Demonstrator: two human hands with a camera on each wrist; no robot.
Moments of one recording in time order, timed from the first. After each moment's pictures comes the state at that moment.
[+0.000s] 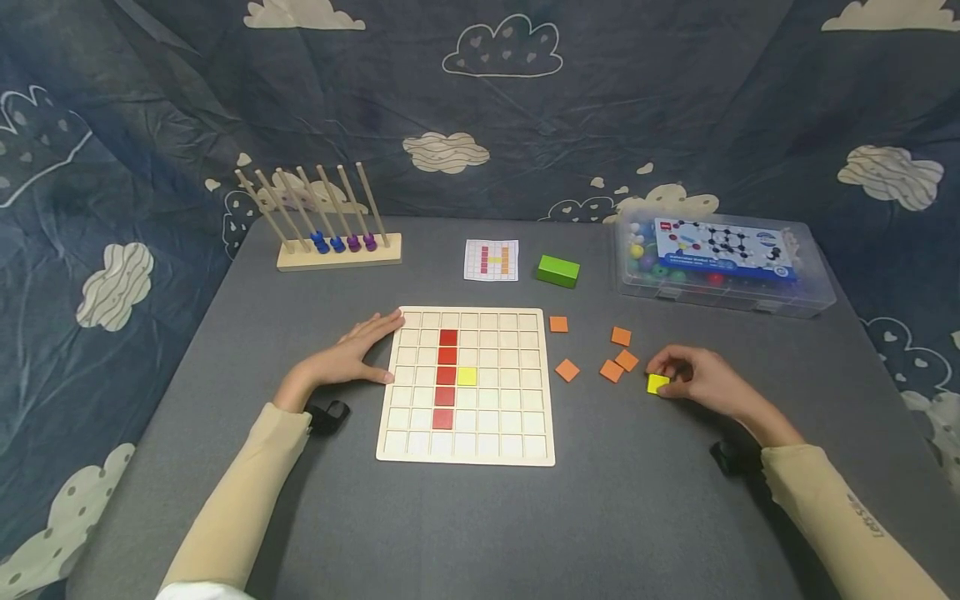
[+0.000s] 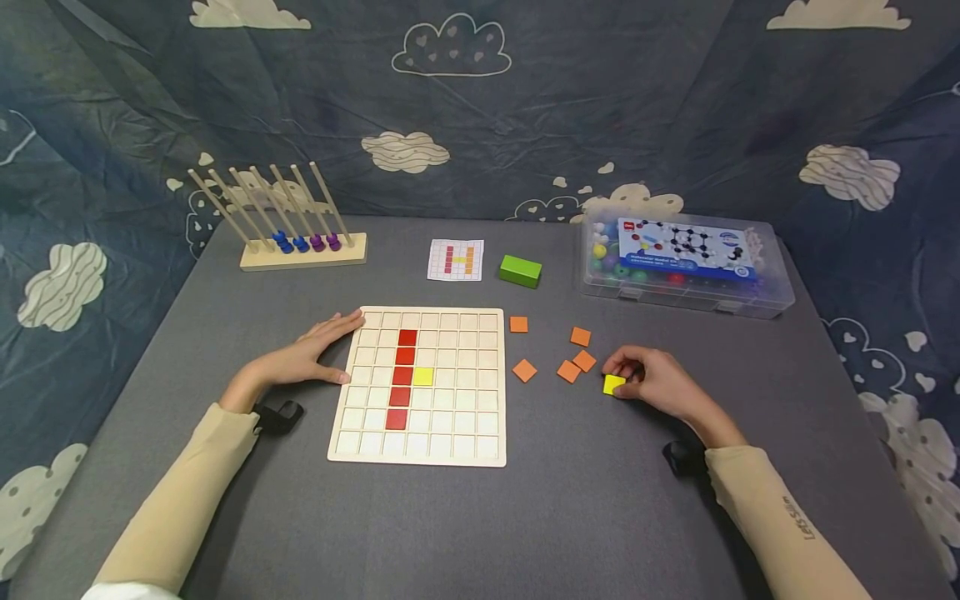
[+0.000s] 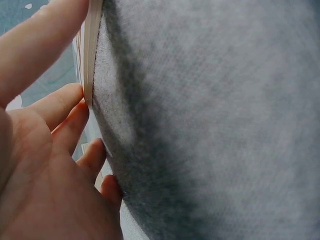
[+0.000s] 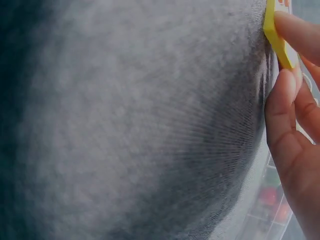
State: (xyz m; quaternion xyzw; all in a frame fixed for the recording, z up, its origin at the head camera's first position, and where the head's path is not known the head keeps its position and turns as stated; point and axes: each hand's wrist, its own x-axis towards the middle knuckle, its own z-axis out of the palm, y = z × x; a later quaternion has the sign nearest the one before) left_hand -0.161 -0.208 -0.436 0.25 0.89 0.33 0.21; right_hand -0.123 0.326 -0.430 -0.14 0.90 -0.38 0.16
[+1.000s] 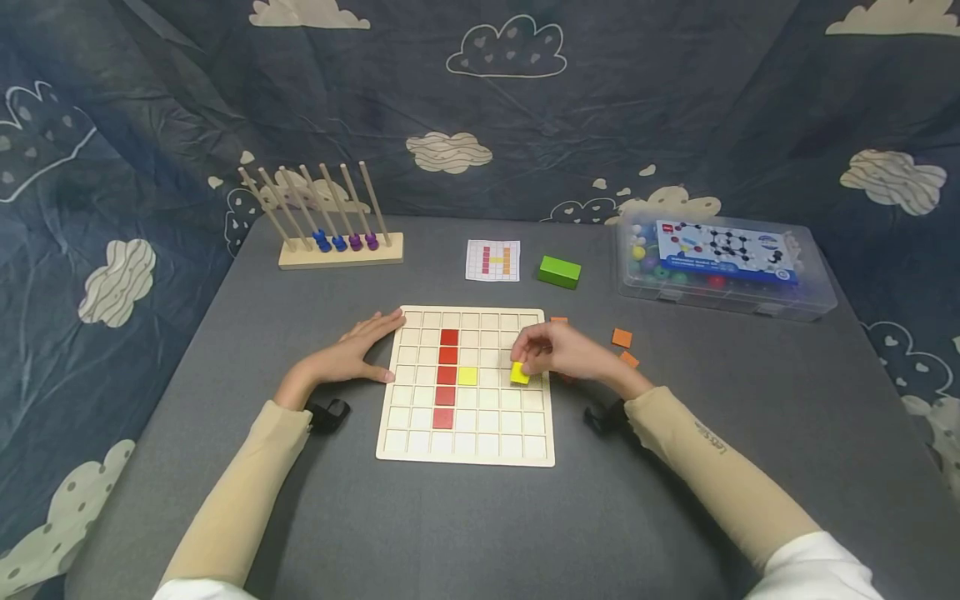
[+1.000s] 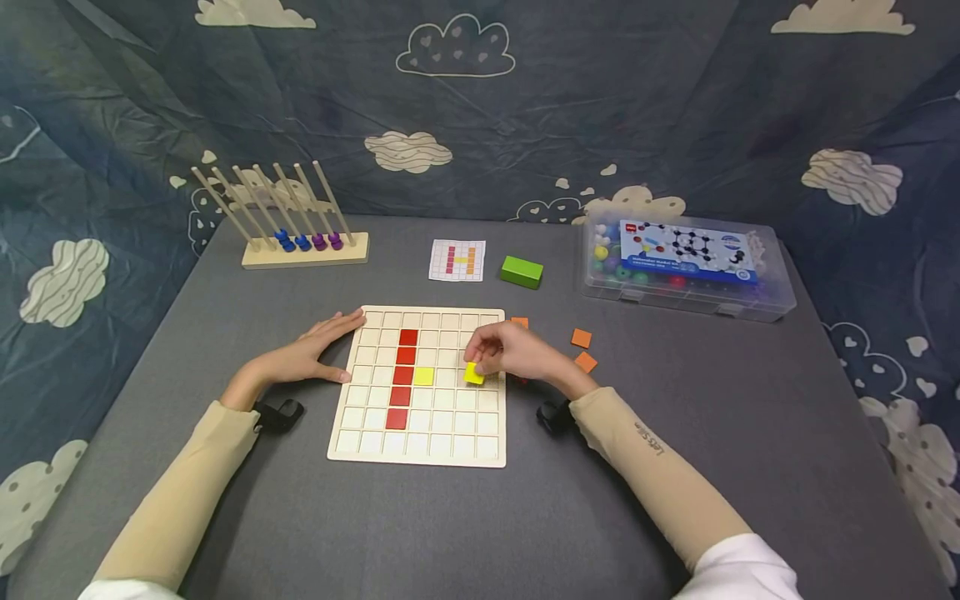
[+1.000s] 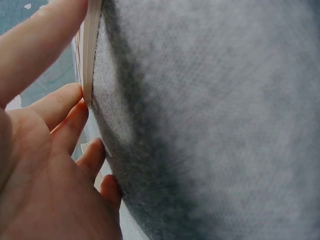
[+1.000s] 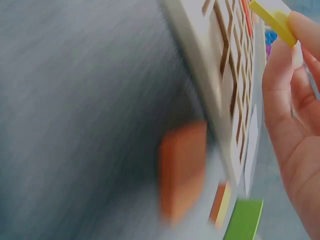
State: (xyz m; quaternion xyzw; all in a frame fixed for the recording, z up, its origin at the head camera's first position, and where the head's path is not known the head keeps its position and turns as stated) left_hand -0.161 -0.208 -0.435 0.25 0.88 0.33 0.22; right_hand -0.167 0.160 -0.416 -0.27 0.78 -0.49 0.27
